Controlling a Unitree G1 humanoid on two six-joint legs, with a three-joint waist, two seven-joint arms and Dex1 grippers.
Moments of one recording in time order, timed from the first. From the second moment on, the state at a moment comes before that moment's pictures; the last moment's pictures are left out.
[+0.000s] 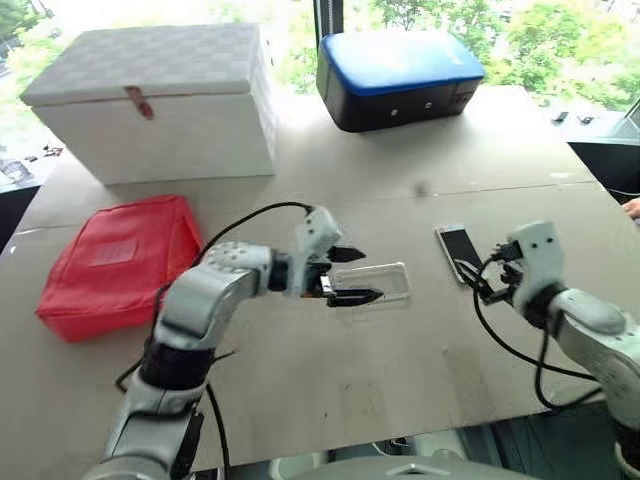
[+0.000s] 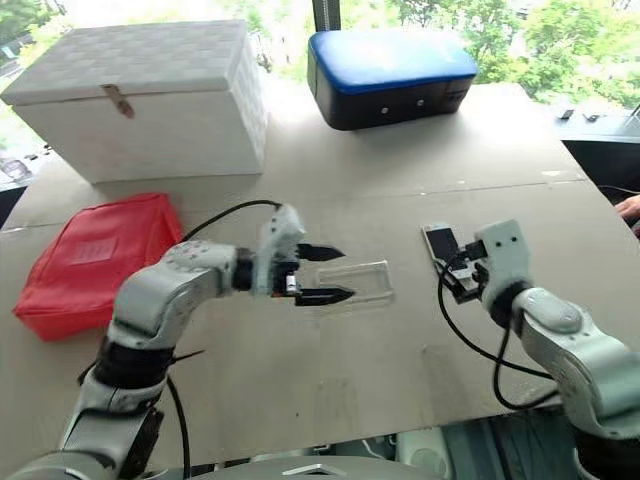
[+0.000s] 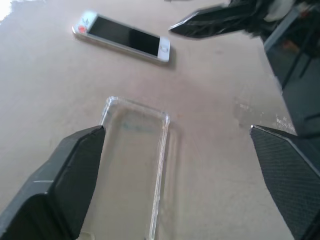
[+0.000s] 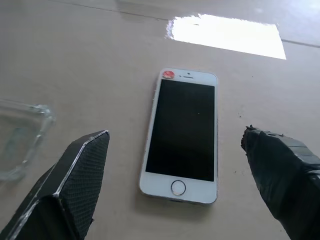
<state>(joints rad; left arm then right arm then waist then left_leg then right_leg) -0.36 0.50 -0.03 -0.39 -0.45 0.85 -1.03 -0.12 -0.52 -0.11 -0.58 0.53 1.05 0.08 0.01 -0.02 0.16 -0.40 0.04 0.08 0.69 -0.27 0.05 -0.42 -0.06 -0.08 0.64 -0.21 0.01</state>
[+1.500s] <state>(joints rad) 0.15 0.75 0.28 -0.49 -0.69 0.45 -1.12 -0.62 -0.77 0.40 -0.08 0.17 0.36 1.17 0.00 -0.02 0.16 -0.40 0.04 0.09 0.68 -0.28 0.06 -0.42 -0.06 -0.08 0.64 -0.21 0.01</state>
